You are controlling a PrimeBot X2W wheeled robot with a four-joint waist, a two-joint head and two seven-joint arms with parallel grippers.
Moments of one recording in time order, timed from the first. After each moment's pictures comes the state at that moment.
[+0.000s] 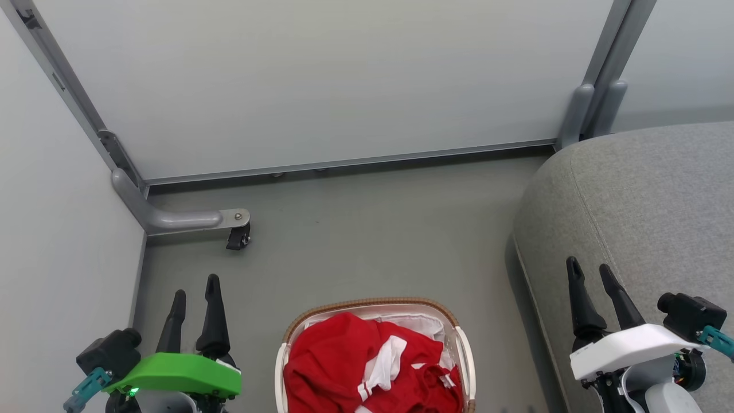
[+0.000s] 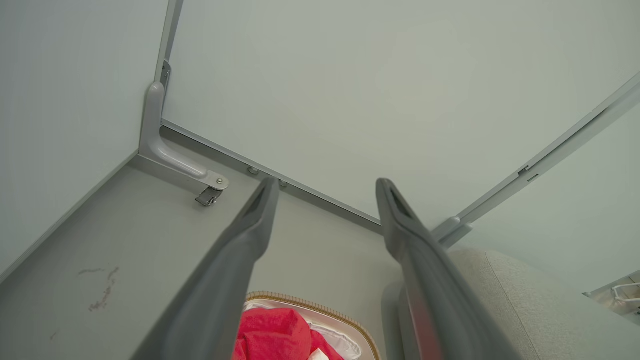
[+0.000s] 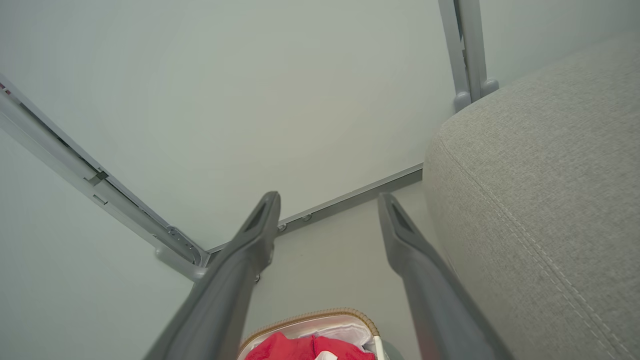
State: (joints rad) left arm -0.03 0.04 -0.07 0.22 -0.68 -0.09 -0.14; right arm -0.06 -0.04 -0.03 0.19 0.55 0.13 -0.14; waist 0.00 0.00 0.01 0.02
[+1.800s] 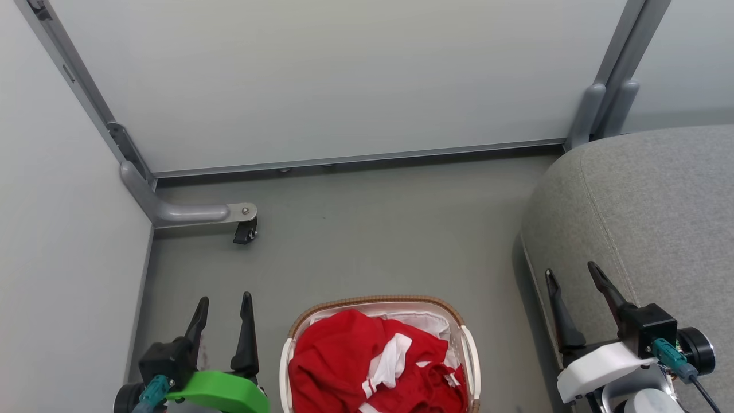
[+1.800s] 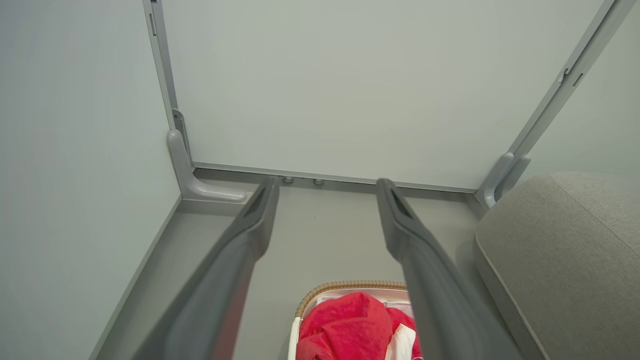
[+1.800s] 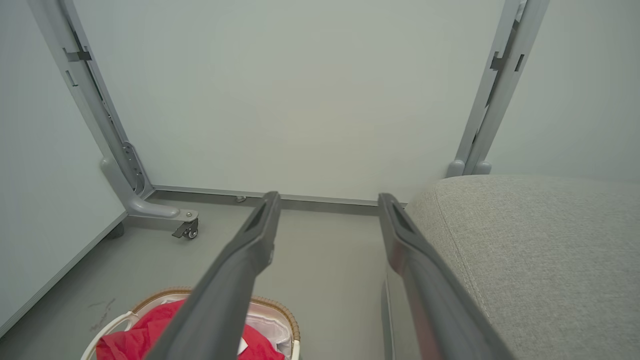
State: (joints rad) left arm -0.03 0.05 -0.15 0.32 -0.31 -0.08 -0.26; right arm -0.04 -0.05 -0.01 0.20 0.06 0.13 -0.26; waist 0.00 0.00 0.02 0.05
